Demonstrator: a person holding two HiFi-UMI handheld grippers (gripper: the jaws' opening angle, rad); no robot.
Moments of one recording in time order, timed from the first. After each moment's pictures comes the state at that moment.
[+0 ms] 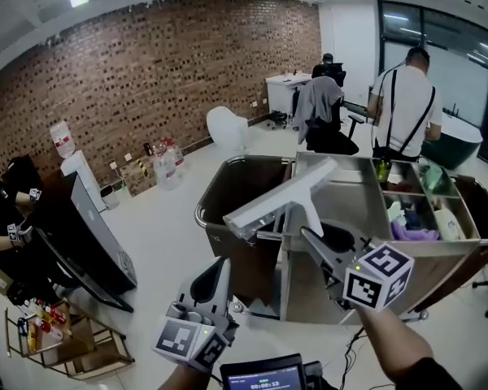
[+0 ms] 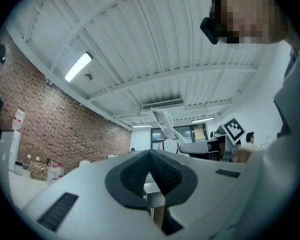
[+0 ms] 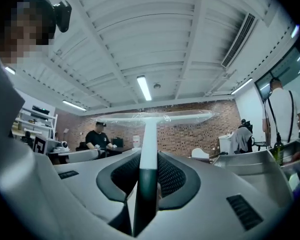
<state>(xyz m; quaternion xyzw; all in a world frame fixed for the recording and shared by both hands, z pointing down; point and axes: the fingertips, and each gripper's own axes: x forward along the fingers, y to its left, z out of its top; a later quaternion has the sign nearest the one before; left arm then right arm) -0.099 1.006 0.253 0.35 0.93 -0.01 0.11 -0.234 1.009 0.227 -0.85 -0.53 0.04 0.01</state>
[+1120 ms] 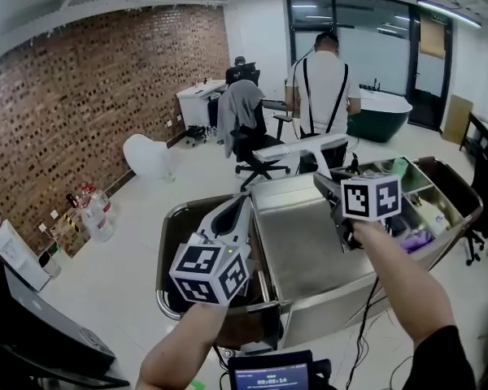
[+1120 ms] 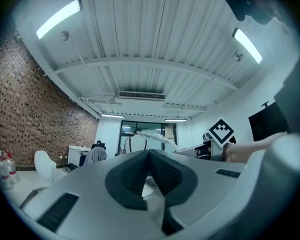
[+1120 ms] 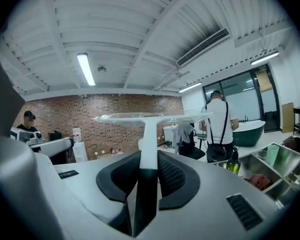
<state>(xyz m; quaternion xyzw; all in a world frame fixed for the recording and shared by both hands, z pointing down) -0.358 1.575 0.194 0.13 0.99 0.00 0.07 -0.535 1.541 0.211 -0.65 -0.75 0.00 0.09</state>
